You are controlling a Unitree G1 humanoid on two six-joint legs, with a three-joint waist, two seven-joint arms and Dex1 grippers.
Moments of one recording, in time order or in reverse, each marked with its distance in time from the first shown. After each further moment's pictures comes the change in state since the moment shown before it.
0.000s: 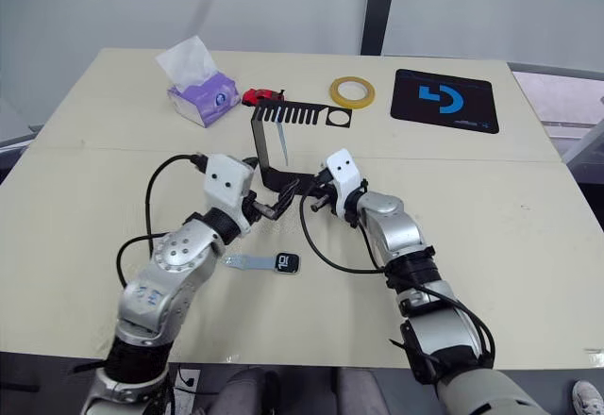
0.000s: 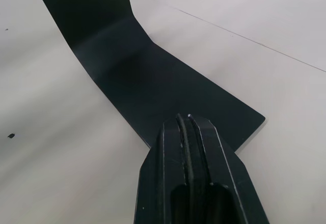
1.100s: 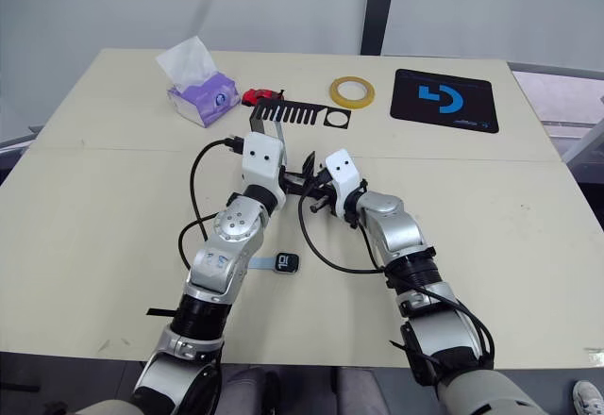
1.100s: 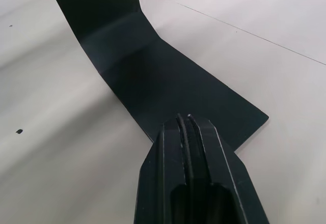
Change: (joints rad) left arm -0.210 -0.242 0.033 0.400 0.165 -0.193 0.118; right arm 0.001 0.001 0.003 -0.032 -0.008 0.045 0.001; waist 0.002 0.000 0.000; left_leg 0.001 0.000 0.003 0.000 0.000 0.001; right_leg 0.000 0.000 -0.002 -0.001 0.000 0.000
